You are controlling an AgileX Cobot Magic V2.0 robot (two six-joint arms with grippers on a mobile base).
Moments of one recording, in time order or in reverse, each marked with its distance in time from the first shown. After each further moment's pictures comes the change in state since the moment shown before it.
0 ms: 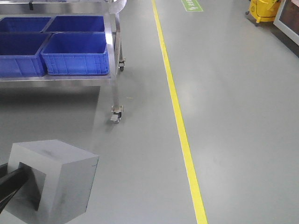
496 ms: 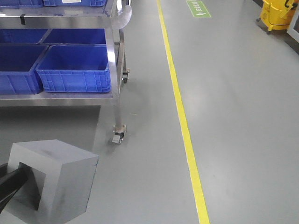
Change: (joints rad) left arm 0.000 0.000 0.000 0.000 0.000 0.000; right arm 0.000 0.000 0.000 0.000 0.000 0.000
